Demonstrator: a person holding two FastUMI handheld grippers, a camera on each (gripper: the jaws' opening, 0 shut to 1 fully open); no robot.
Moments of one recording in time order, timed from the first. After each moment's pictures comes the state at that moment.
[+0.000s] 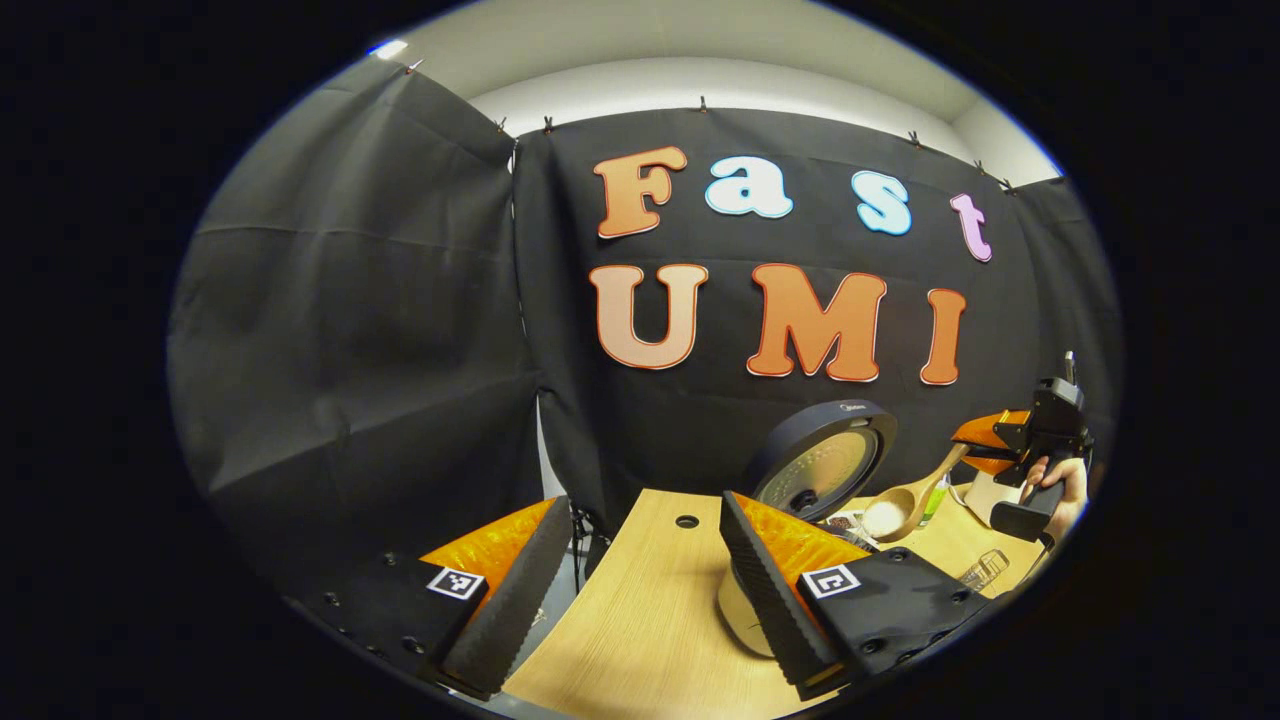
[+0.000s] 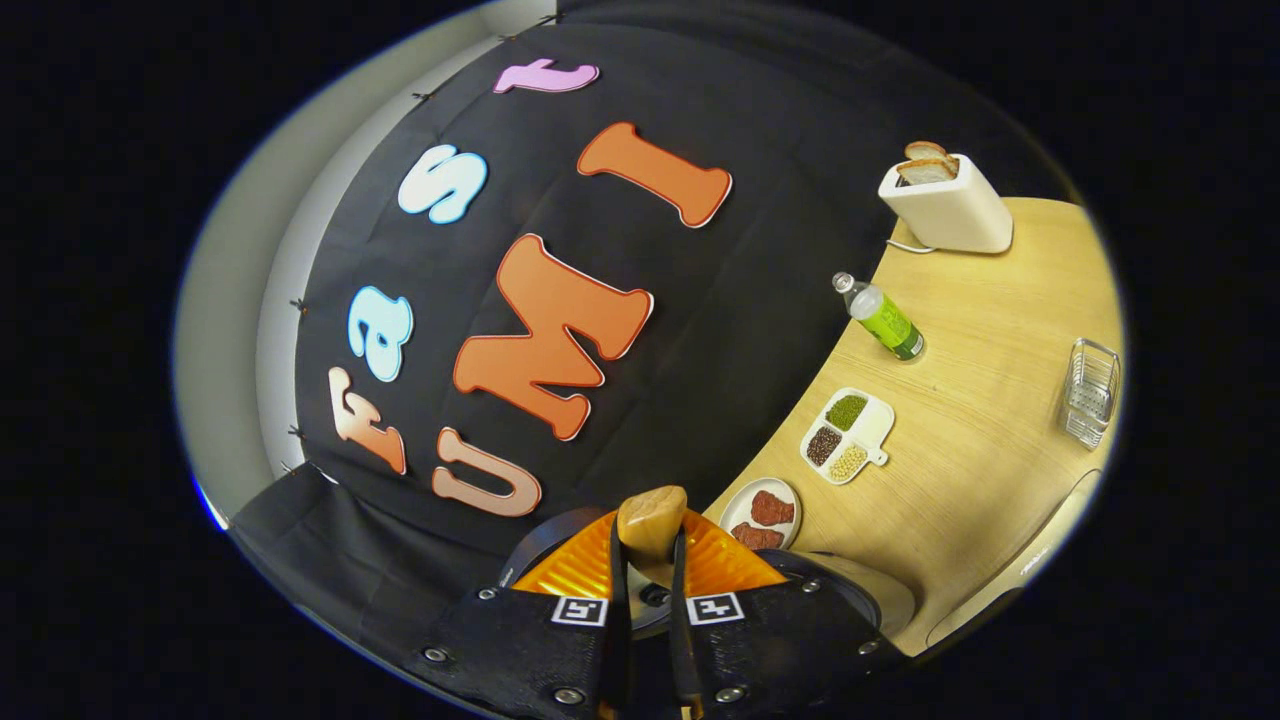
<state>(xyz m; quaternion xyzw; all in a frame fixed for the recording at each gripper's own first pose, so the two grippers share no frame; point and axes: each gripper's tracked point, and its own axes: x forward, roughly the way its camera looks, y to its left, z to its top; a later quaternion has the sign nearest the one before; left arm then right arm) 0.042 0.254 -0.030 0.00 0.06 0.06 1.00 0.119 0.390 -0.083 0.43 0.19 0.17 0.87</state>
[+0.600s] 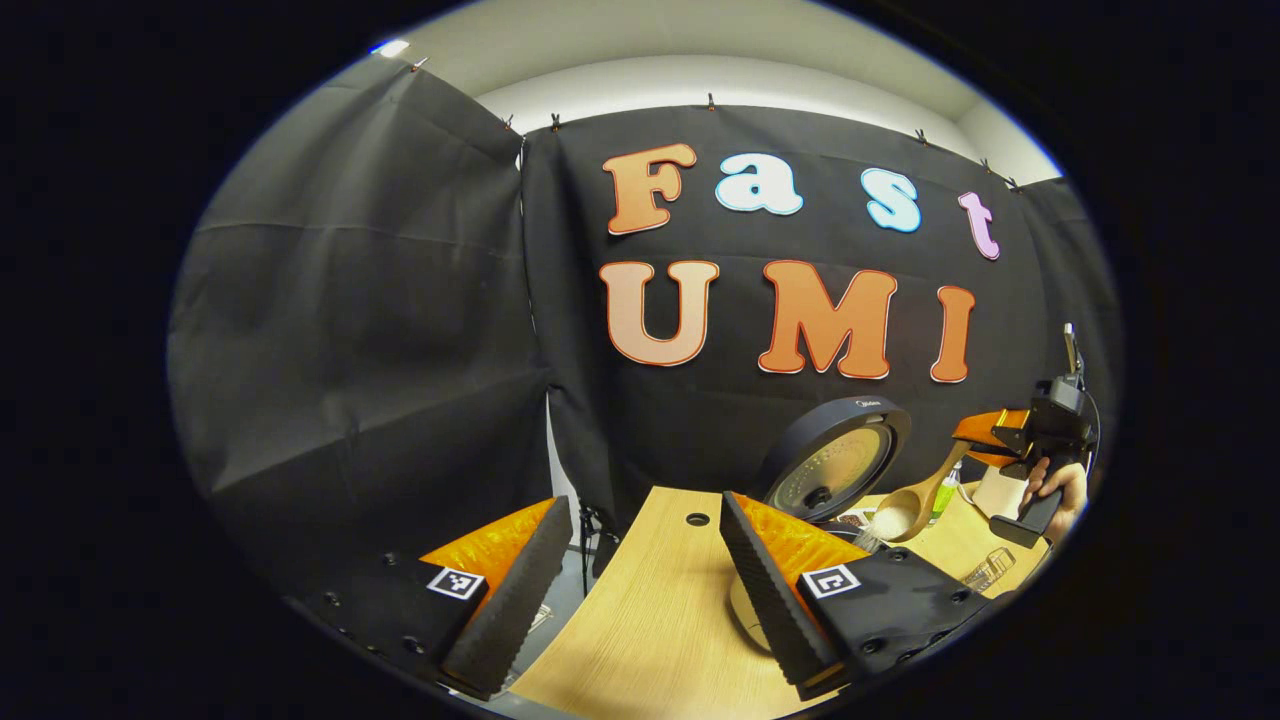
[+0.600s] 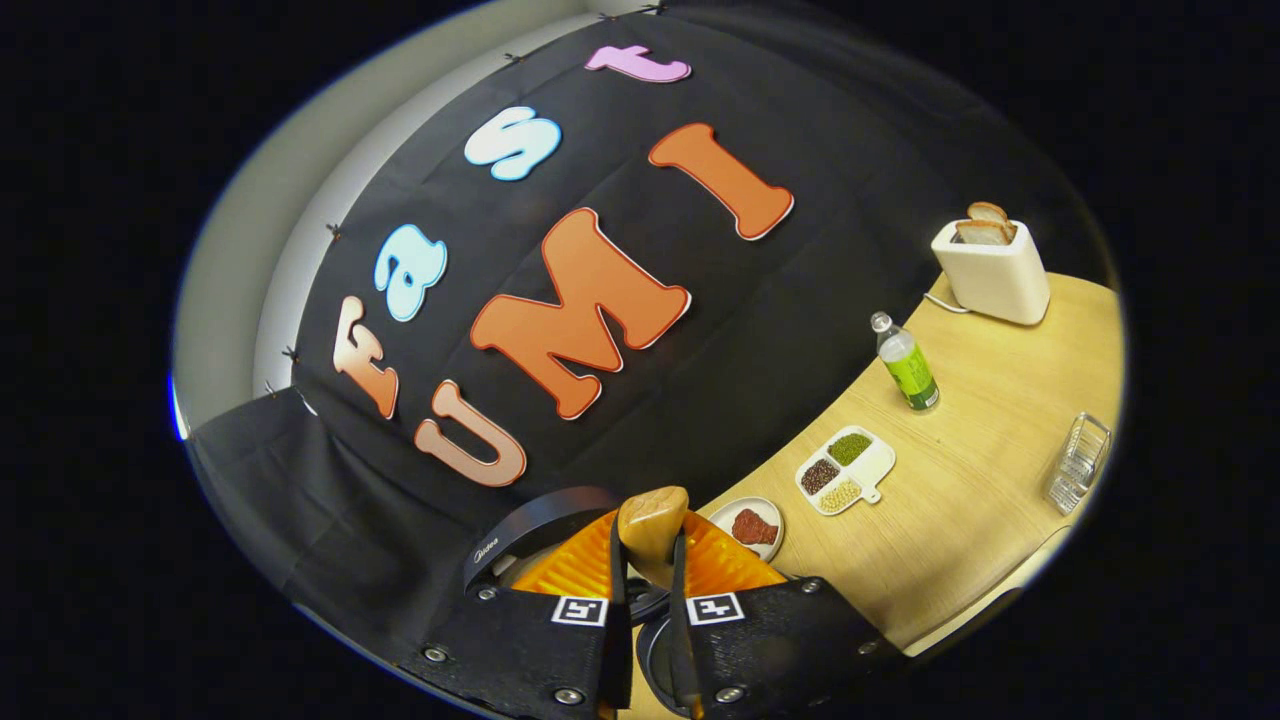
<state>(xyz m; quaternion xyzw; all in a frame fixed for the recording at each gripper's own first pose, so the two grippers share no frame) 0.044 0.265 -0.031 0.00 0.06 0.07 1.00 0.111 0.409 -0.073 0.32 0.16 0.19 0.91</state>
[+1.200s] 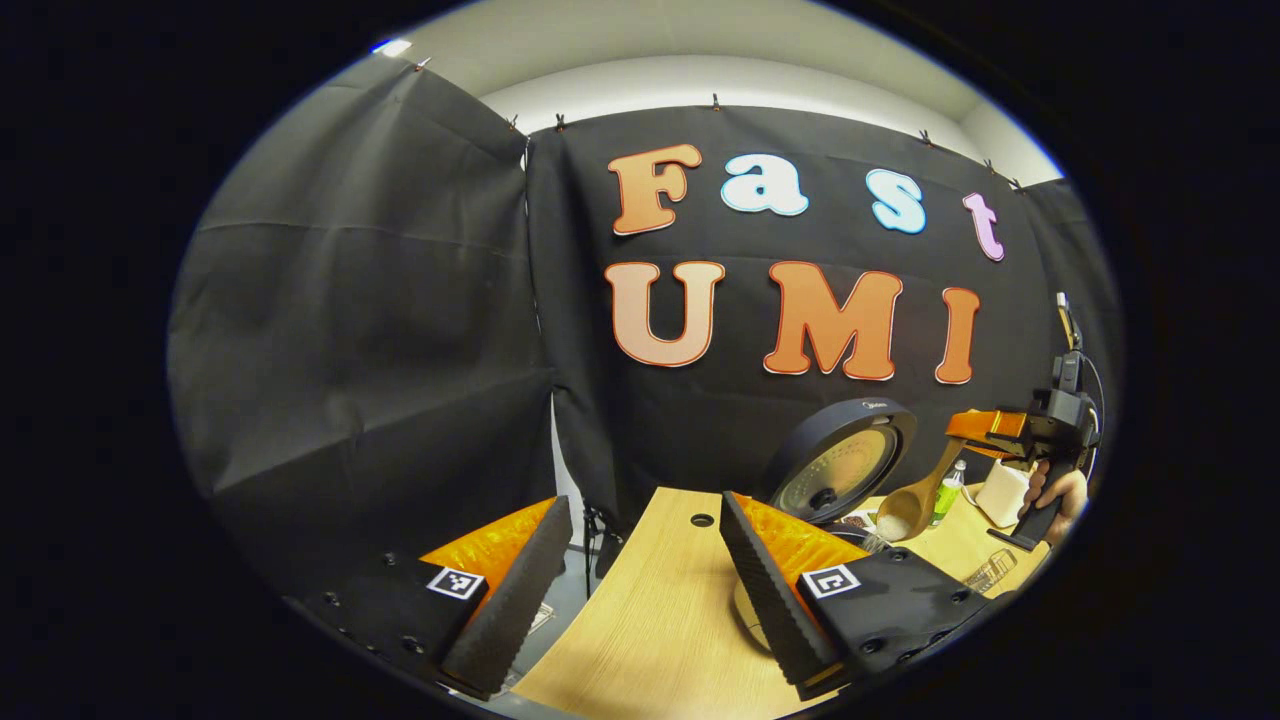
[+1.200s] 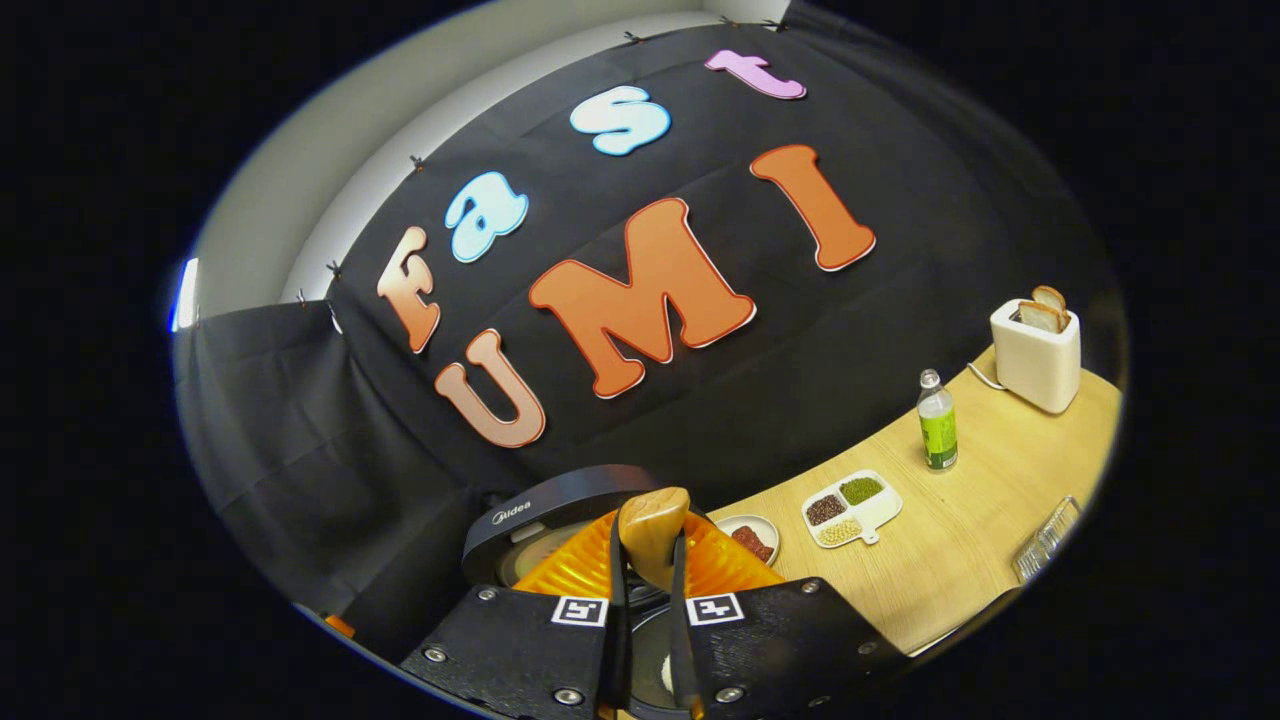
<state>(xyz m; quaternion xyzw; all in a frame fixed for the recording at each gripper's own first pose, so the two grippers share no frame) 0.044 0.272 -0.032 0.00 0.06 0.08 1.00 0.092 0.441 -0.060 0.21 0.12 0.25 0.94</state>
